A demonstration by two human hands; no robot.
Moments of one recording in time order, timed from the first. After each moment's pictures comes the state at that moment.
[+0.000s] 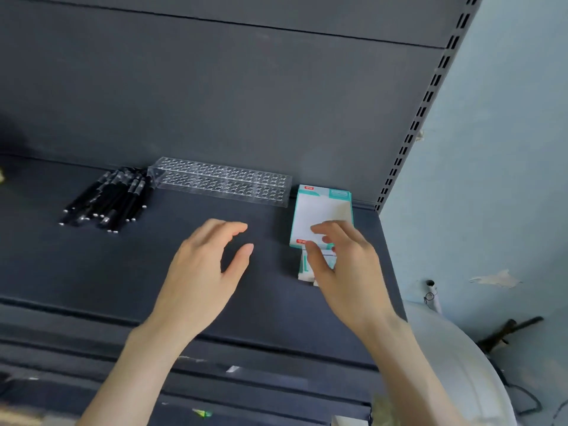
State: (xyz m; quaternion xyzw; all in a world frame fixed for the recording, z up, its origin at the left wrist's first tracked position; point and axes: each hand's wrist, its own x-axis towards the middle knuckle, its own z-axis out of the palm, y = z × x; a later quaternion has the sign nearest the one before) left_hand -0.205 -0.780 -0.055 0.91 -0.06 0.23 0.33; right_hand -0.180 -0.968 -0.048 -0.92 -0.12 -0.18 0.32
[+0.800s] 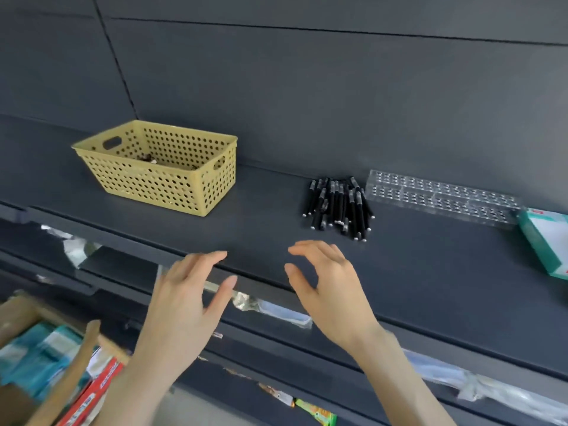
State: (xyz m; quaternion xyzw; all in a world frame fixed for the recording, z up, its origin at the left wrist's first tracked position) left_hand -0.327 -0.379 -0.069 0.94 0.07 0.23 0.24; right_hand -0.242 -0.556 -0.077 -0.89 -0.28 -0.09 0.35
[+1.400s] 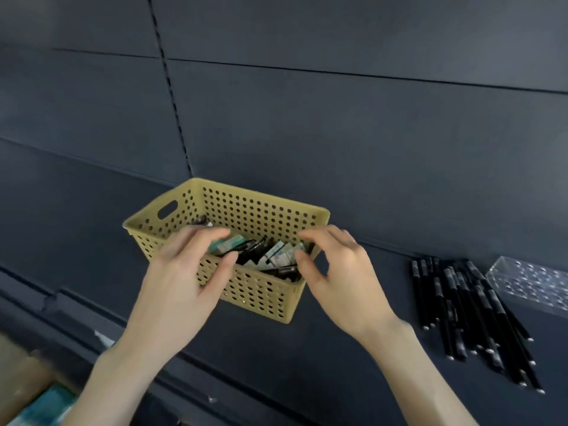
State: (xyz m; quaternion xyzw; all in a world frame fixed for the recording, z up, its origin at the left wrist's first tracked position) left_hand -0.185 -0.166 -0.020 0.92 0.03 0.31 0.23; right_hand -0.092 -0.349 -0.030 -0.86 -0.33 -0.14 0.36
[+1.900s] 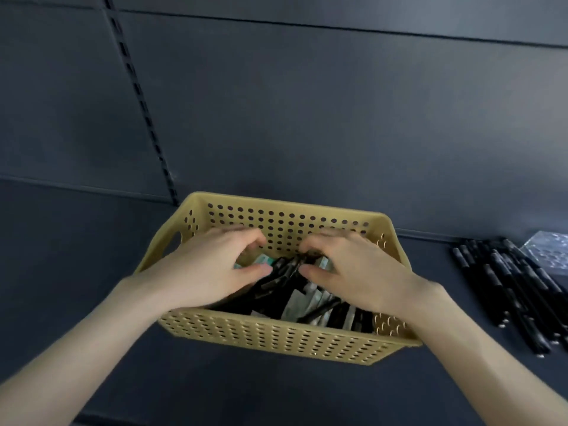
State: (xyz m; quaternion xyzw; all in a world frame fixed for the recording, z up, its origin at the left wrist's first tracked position) left_hand -0.052 -0.032 -0.023 0.97 -0.15 -0.06 0.18; right_hand -0.029 -0.243 -0.025 -0.94 -0.30 0.04 0.16
